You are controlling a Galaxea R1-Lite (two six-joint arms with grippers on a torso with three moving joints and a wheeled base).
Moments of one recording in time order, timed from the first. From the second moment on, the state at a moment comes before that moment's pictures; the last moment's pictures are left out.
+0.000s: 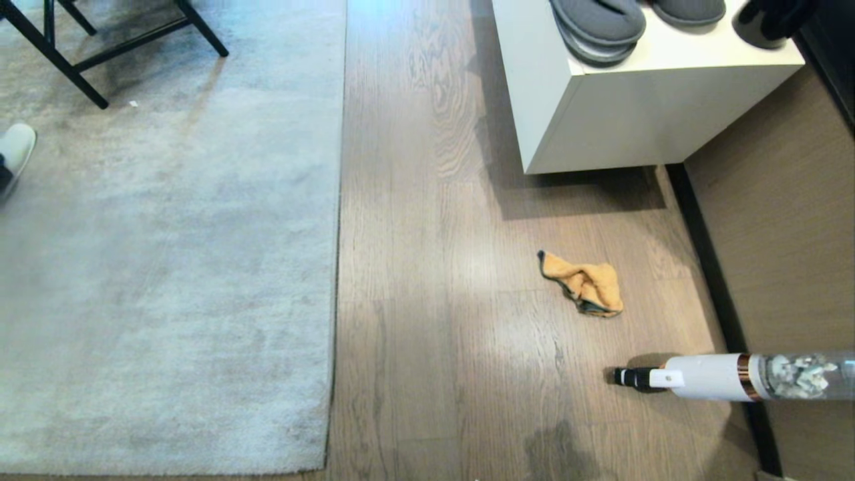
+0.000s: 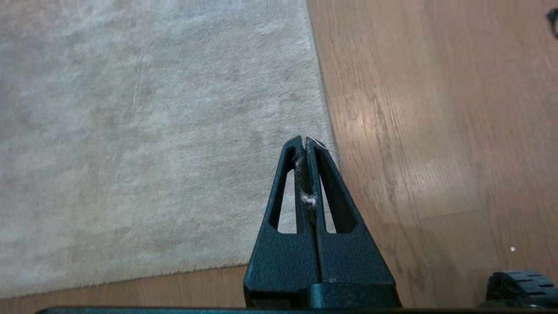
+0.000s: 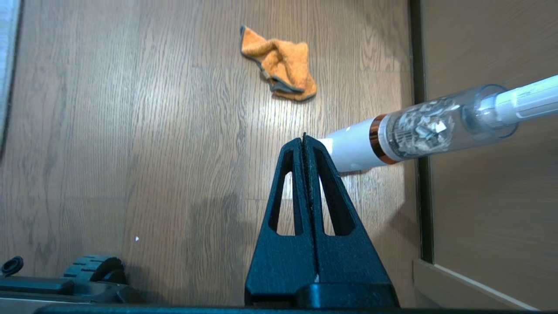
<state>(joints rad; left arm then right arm) 0.00 0.00 0.00 -0.04 -0.01 0.14 0.00 0.00 0.00 0.00 0.03 -0.09</state>
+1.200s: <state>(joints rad) 0.00 0.00 0.00 -0.04 -0.01 0.14 0.00 0.00 0.00 0.01 0.03 -0.09</state>
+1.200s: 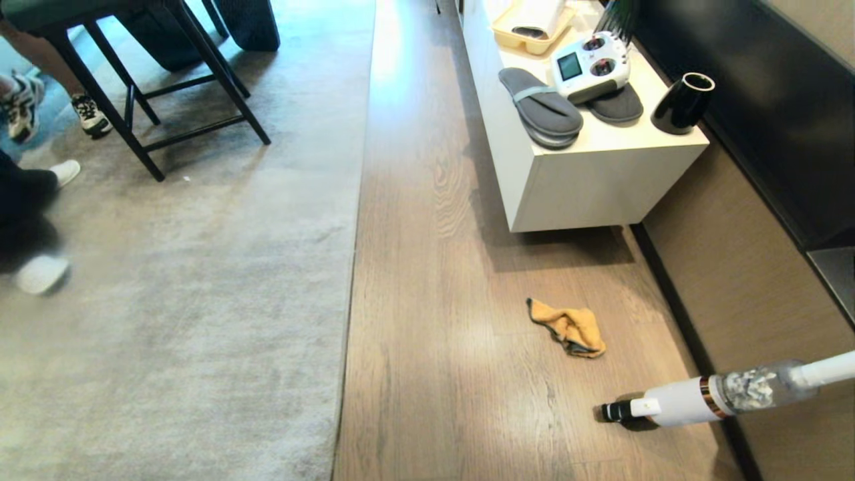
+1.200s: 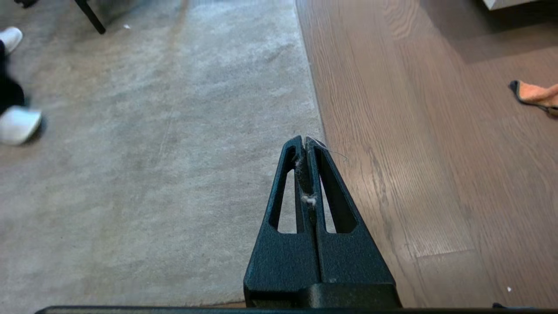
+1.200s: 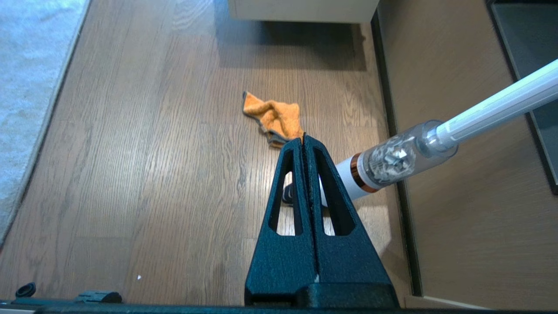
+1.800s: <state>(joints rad) 0.00 0.00 0.00 -0.04 -0.01 0.14 0.00 0.00 0.00 0.00 0.03 -0.09</state>
